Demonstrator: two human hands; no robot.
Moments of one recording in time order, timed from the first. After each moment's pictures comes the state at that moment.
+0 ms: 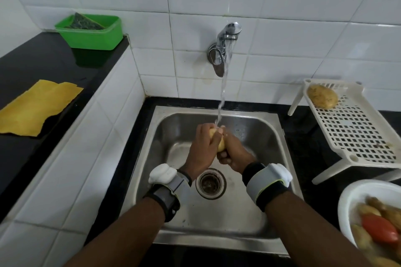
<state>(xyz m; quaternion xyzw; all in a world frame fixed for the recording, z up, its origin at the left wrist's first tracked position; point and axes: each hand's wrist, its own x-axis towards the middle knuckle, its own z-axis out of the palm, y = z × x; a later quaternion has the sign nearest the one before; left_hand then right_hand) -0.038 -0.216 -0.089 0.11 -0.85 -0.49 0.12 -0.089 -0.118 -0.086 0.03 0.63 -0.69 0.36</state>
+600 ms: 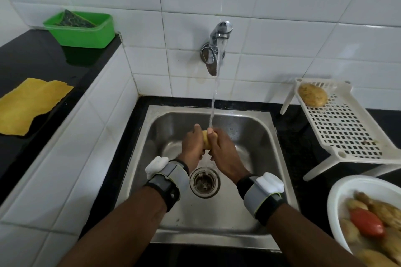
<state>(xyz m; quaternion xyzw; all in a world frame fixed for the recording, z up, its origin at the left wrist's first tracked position) -0.057 -0.215 -0.081 0.38 -0.66 -0.65 -0.03 -0.067 -0.112 -0.099 -0.19 0.84 -0.49 0.08</state>
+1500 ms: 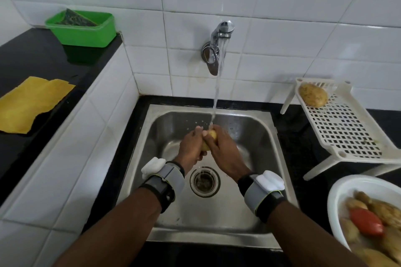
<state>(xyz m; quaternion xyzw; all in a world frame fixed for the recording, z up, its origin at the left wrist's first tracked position) -0.038 -0.222 -0.078 0.31 -0.70 -0.65 -0.03 -0.069 -0.110 -0.095 -0.24 0.86 -0.45 0.08</state>
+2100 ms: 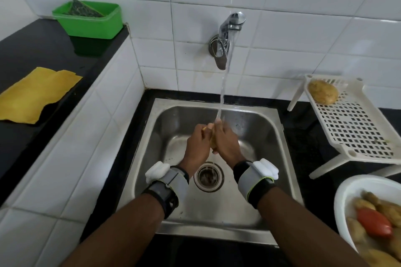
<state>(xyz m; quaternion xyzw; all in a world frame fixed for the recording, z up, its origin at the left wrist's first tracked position) -0.033 -0.216 -0.101 0.23 -0.76 -0.61 0.06 -0.076 -0.133 -0.094 -0.08 0.83 -0.54 0.14</state>
